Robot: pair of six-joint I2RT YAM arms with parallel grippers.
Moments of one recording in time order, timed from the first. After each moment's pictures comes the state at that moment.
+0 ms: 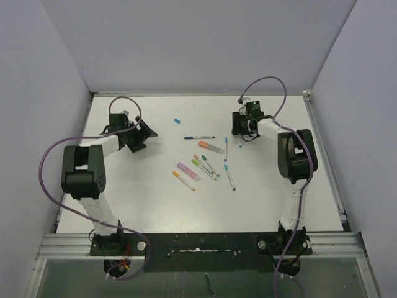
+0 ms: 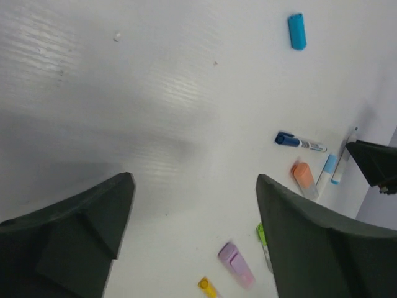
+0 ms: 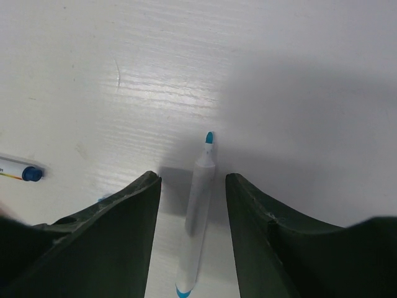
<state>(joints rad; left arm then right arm) 0.00 1.89 1.11 -0.06 0.37 -0.72 0.21 2.12 1.48 -0.21 -0.10 0.09</state>
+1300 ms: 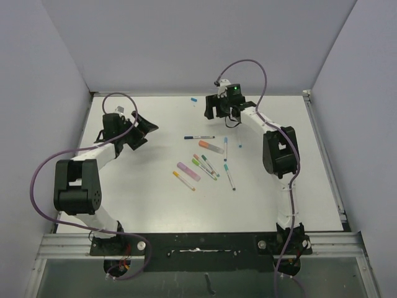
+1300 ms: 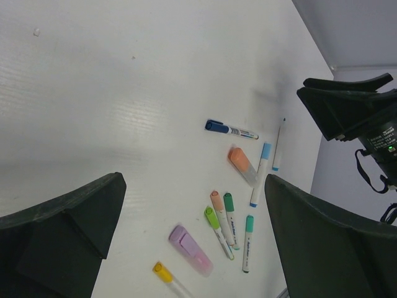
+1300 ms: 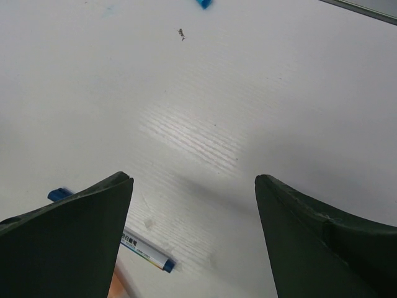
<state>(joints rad) 0.00 1.66 0.94 0.12 0.44 -0.85 0.34 2.28 1.88 -0.23 -0.23 0.07</state>
